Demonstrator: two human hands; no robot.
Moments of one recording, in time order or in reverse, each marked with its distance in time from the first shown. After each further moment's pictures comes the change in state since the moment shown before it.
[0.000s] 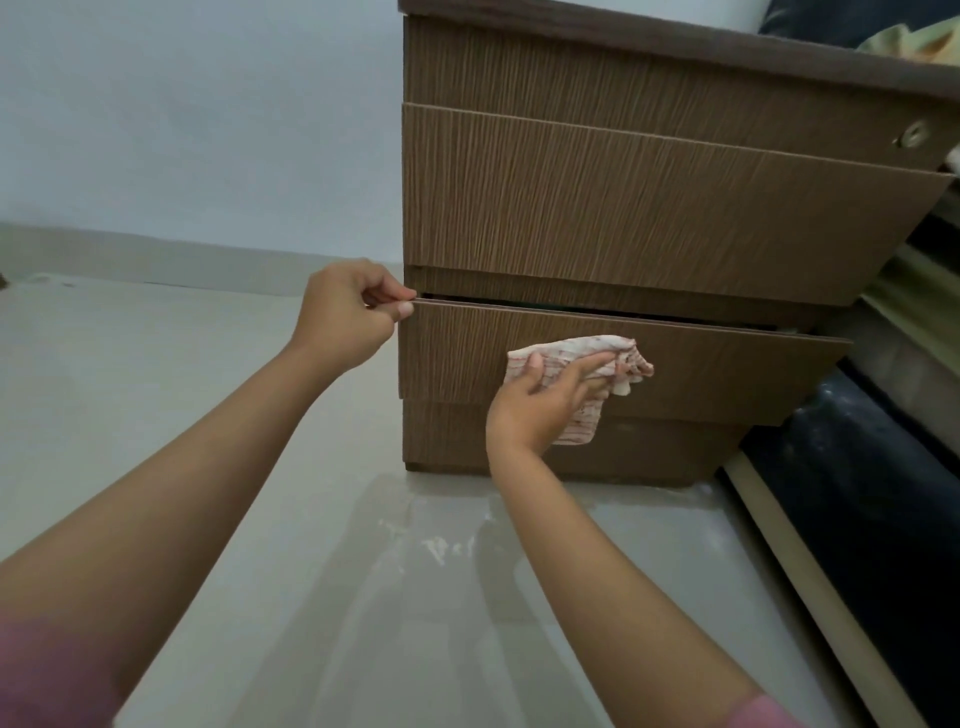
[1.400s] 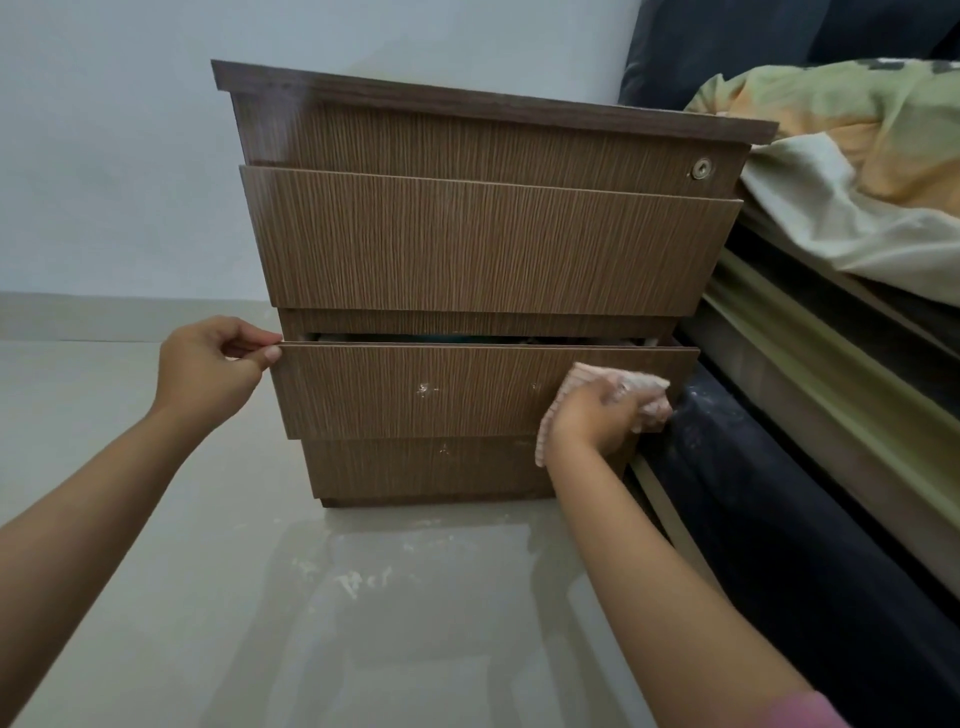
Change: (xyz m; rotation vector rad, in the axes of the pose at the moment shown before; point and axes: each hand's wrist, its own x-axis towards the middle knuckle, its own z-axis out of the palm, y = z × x) left_hand -0.020 0.023 0.010 0.059 0.143 -0.099; right_hand 0.127 0.008 -0.122 0.119 0.244 0.259
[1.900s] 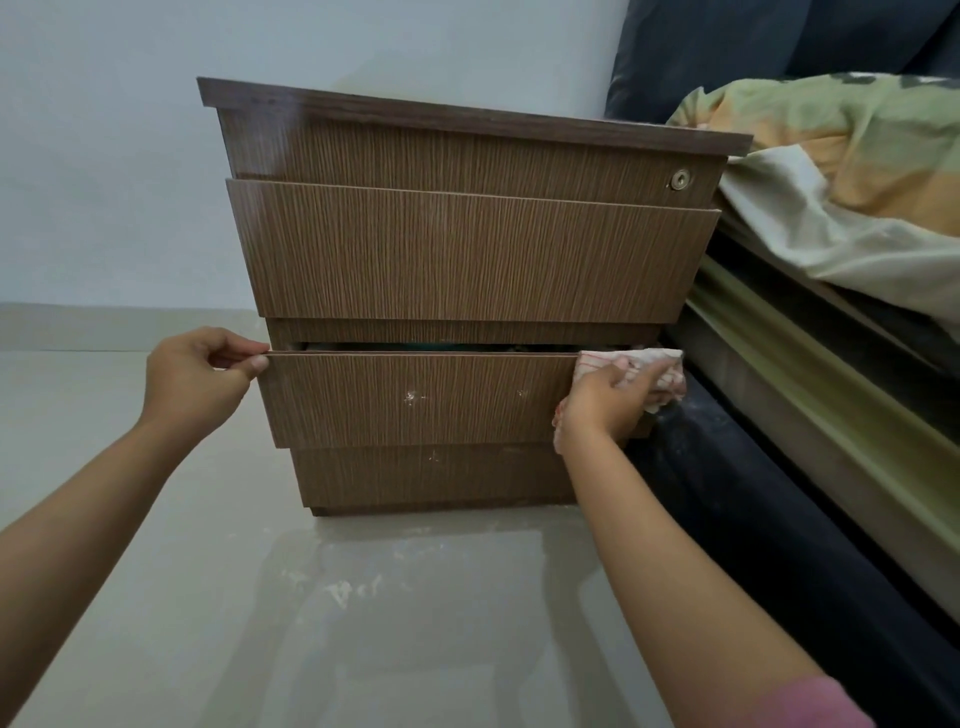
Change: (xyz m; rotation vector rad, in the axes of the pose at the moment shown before) left_hand -0.001 0.003 0.002 -0.010 0.023 -0.025; right_hand 0.023 -0.024 -0.010 0.027 -0.013 -0.119
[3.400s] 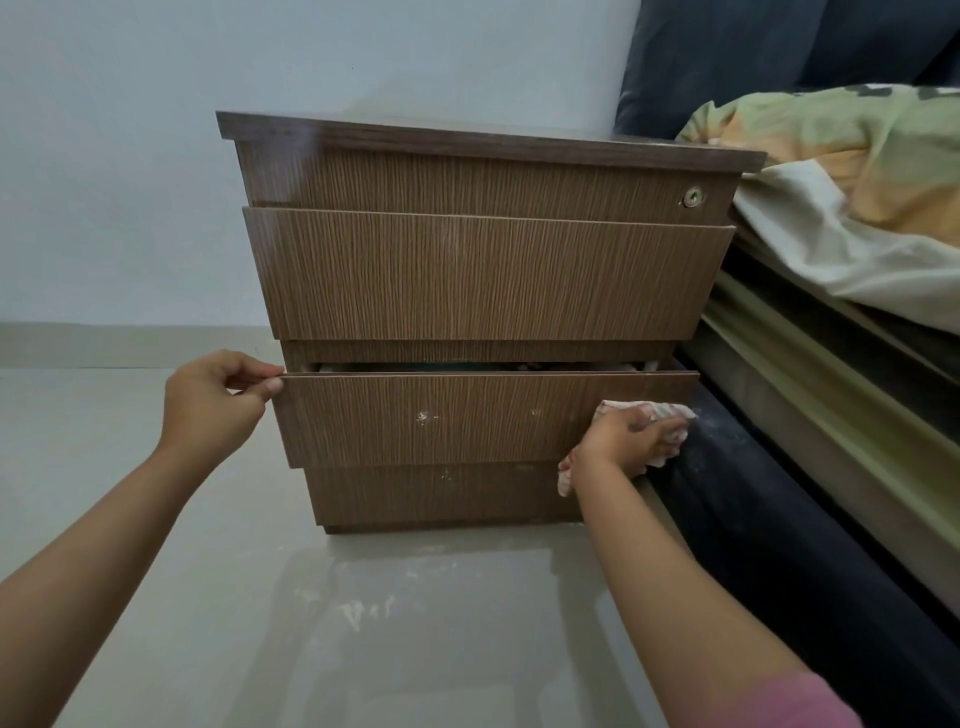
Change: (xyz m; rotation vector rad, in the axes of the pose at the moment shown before) left_hand -0.002 0.002 -0.001 0.019 -0.002 0.013; right_hand 0.005 0.016 -0.001 -0.005 0.068 0.190
